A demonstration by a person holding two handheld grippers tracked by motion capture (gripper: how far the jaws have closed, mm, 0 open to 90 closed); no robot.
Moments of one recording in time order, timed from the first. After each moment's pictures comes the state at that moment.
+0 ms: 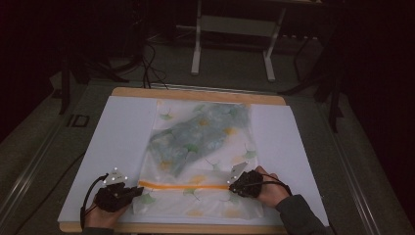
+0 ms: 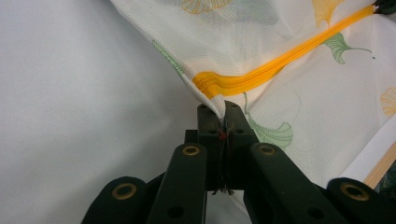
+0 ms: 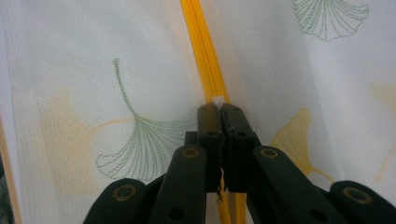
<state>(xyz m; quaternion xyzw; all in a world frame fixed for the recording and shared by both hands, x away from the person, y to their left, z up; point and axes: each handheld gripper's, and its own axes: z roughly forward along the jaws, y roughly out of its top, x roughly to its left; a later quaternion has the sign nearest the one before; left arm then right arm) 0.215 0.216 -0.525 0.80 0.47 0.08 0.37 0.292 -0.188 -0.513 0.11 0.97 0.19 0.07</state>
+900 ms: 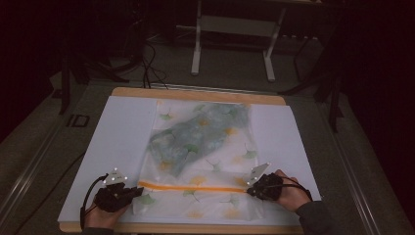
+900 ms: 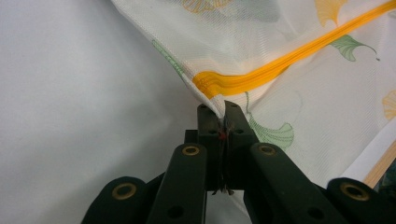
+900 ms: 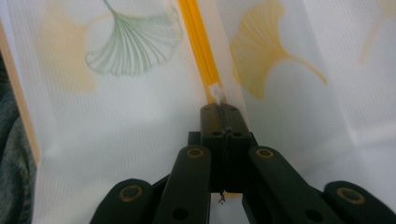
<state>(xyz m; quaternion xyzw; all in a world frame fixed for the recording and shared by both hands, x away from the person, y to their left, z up) 0.215 0.217 -0.527 0.80 0.47 0.08 0.37 0.286 -0.244 -0.509 0.15 0.97 0.18 0.05</state>
